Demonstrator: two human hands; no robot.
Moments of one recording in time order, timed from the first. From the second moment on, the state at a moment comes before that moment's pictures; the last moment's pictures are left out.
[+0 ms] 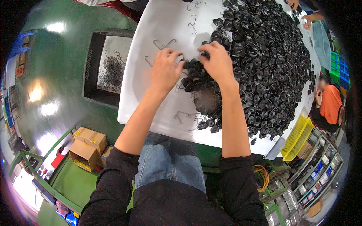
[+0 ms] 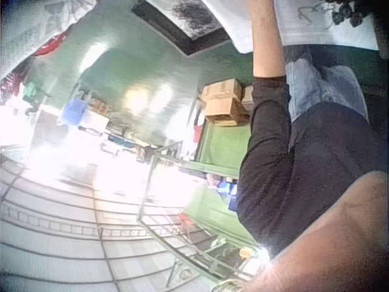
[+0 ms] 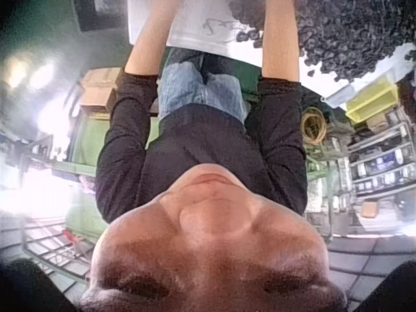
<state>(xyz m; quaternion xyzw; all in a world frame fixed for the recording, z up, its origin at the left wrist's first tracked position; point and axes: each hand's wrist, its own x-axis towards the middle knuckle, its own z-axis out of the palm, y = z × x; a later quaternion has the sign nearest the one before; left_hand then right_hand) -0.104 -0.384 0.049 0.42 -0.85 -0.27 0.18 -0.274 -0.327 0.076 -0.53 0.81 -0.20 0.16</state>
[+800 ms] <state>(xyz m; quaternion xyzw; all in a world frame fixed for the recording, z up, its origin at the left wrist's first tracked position) -0.110 -0.416 0.041 0.53 -0.77 -0.32 0.13 -0.258 -0.285 0.088 -0.20 0.60 -0.53 0.56</state>
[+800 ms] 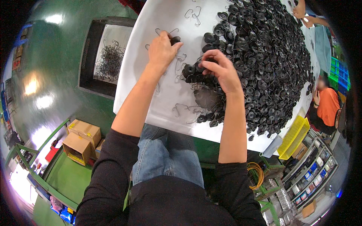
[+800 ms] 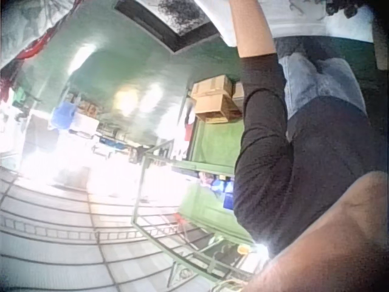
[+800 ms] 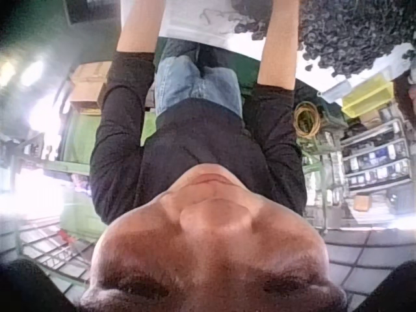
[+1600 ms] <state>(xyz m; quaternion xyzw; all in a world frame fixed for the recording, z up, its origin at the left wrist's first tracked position) -0.056 -0.350 0.057 0.48 -0.59 -0.62 0.20 -0.225 -0.236 0.091 -0.28 0.82 -0.34 0.37</state>
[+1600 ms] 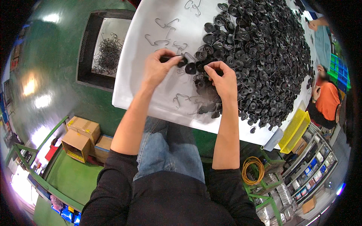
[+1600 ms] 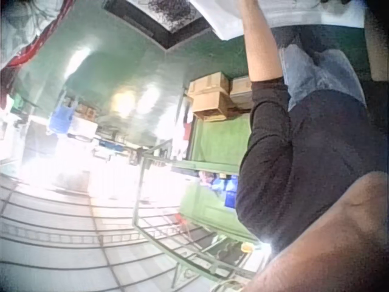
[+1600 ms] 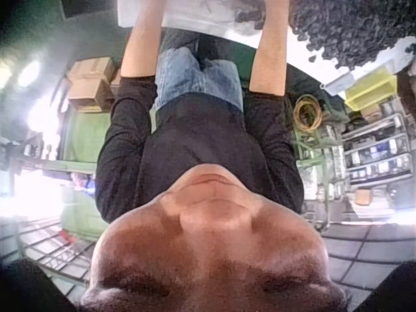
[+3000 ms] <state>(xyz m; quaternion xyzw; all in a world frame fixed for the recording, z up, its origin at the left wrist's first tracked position) -0.018 -0.347 0.058 0.25 -0.20 -0.93 0.16 -0.246 -0.304 0.088 -0.45 0.87 -0.04 0.19</state>
